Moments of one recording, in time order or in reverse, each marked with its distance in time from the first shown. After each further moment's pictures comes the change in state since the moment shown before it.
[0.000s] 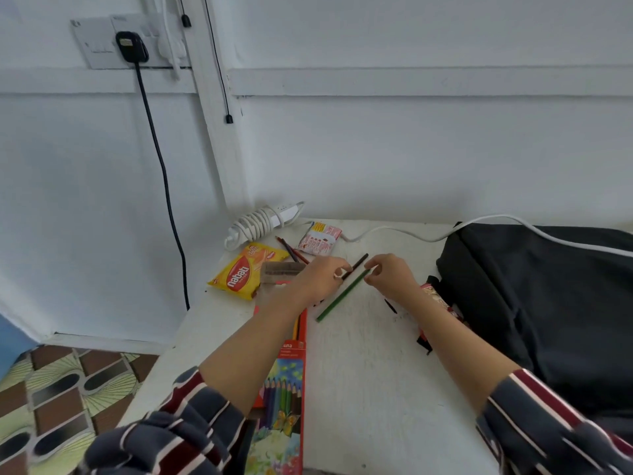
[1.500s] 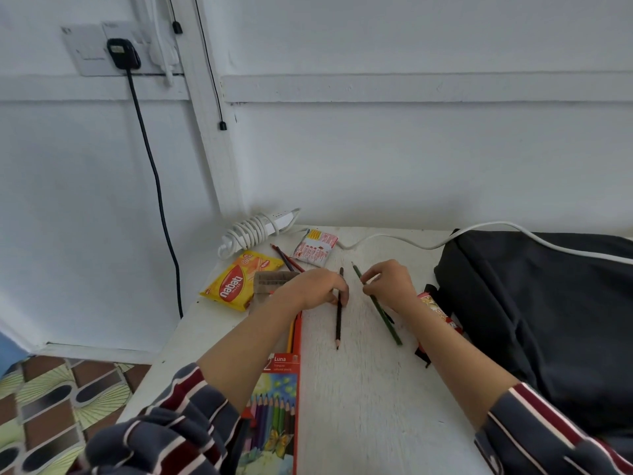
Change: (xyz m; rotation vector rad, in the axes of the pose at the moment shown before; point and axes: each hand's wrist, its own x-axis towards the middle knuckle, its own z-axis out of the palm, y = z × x) left_hand 0.026 -0.020 0.002 0.294 -0.212 0.280; right_hand 0.005 0.002 0.000 0.120 0.047 0.076
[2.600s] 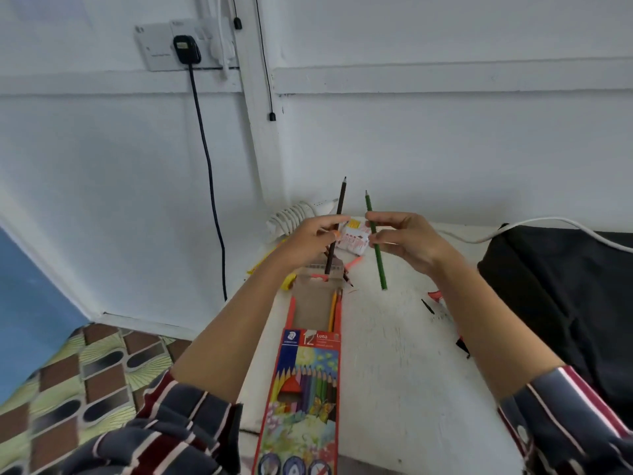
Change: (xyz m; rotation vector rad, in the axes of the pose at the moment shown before) left_hand -0.083 0.002 -0.059 -0.703 0.526 -0.229; right_hand -0.018 -0.078 -0.029 0.841 -0.367 -0.106
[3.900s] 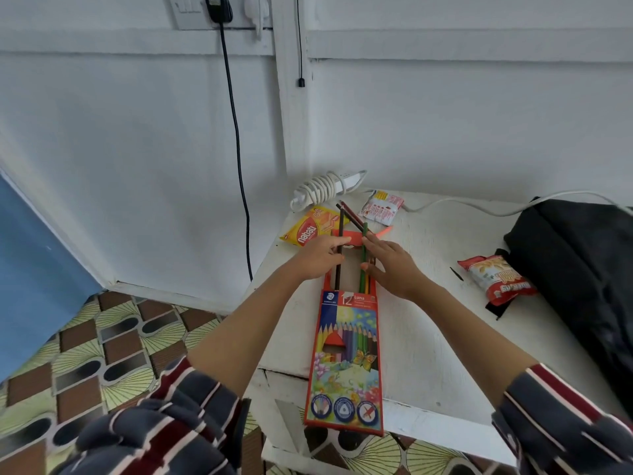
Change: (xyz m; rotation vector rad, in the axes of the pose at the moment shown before) left_hand -0.055 -0.063 -0.001 0.287 -0.105 -0.125; right_hand -0.013 0.103 0.065 -1.283 -0.056 -0.102
